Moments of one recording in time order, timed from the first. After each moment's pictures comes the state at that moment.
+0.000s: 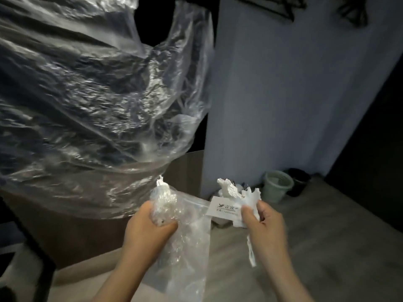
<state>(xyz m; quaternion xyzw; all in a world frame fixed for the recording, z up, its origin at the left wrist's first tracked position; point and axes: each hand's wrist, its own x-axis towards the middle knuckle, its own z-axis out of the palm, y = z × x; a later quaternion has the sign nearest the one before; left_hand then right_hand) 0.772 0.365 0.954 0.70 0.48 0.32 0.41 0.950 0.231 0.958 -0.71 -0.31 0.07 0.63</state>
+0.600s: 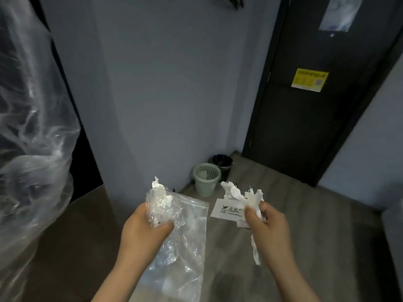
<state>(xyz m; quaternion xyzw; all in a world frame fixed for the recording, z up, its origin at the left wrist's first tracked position) 1.127 0.478 0.940 0.80 0.29 0.22 0.47 1.222 0.263 0.951 -0.78 -0.10 -0.04 0.62</state>
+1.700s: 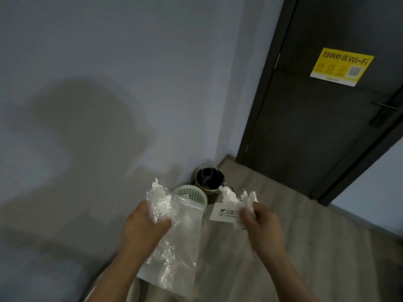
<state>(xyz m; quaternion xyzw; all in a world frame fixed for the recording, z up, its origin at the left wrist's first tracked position) 1.720 0.597 0.869 0.84 0.29 0.14 0.43 1.802 0.367 0.885 -0.84 -0.05 0.02 0.54</state>
